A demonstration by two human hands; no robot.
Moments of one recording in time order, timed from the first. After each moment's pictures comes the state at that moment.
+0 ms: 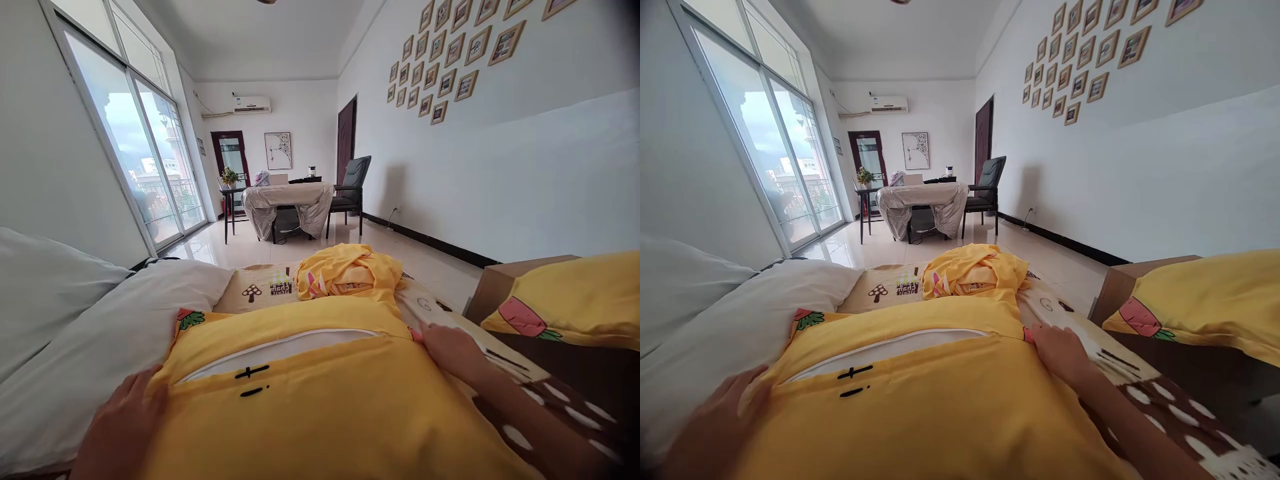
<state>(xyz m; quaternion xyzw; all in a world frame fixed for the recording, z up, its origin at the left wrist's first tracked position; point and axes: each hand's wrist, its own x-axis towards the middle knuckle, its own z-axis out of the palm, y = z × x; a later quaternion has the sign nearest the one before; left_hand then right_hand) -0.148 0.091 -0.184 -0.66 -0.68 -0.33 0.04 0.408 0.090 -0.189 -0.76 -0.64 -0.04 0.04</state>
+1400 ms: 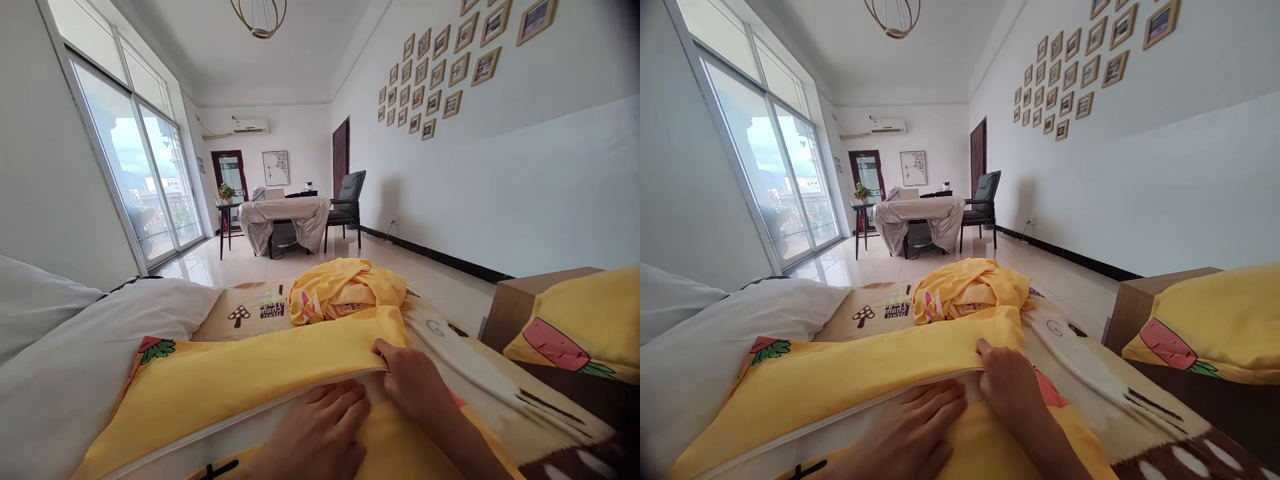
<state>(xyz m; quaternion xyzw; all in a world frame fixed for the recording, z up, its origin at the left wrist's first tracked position) 0.123 0.116 -0.171 -0.97 -0.16 -0.18 -0.03 0.319 0.107 -0.153 -0.75 -0.65 0.00 0.13</state>
